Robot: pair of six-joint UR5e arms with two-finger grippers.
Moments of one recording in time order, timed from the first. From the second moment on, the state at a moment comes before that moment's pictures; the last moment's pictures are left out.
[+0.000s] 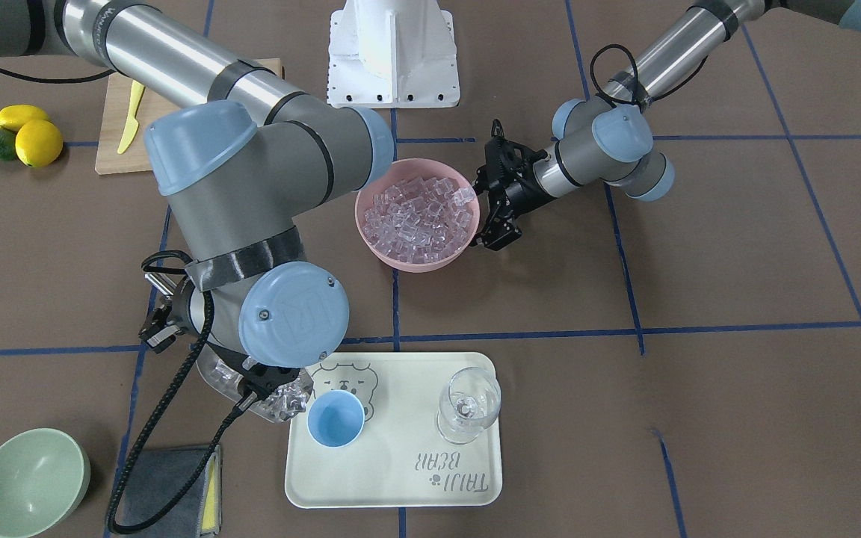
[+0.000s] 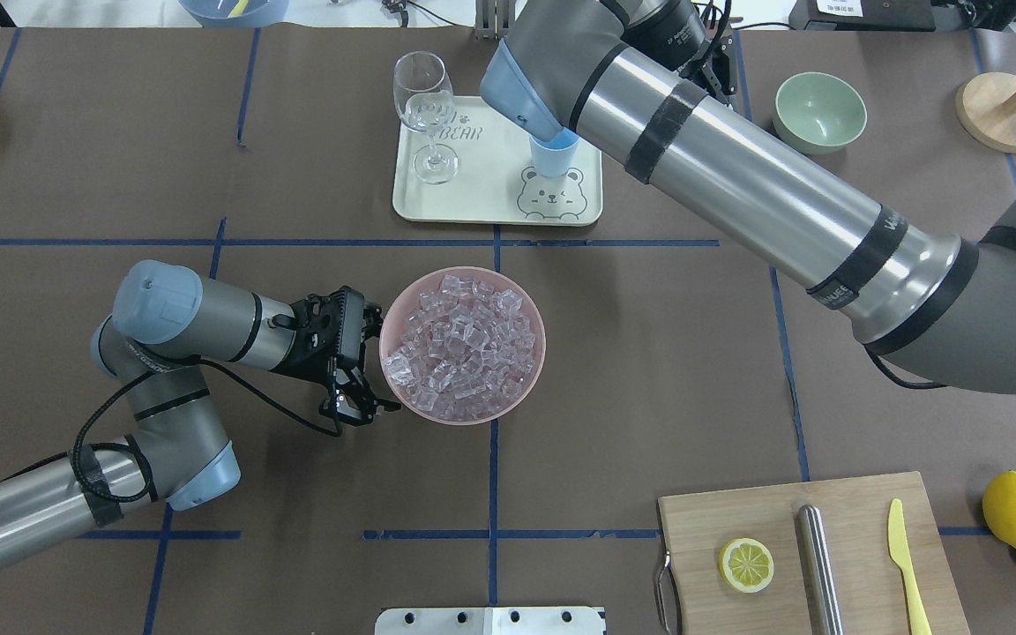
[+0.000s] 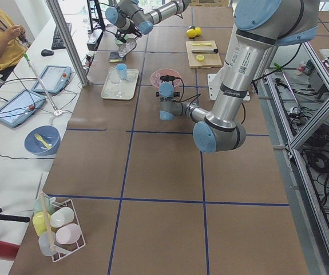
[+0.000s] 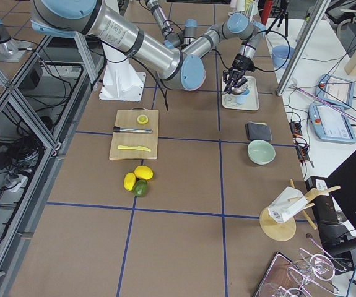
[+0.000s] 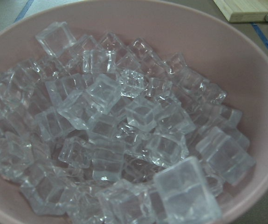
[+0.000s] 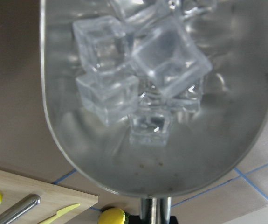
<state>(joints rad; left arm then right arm) -0.55 -2.02 -1.35 -2.83 -2.12 0.05 0.88 -0.33 0.96 -2.47 1.85 -0.32</state>
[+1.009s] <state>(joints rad) -0.55 -2.02 -1.35 -2.83 -2.12 0.05 0.87 -0.27 0.91 -2.59 1.79 -0.39</state>
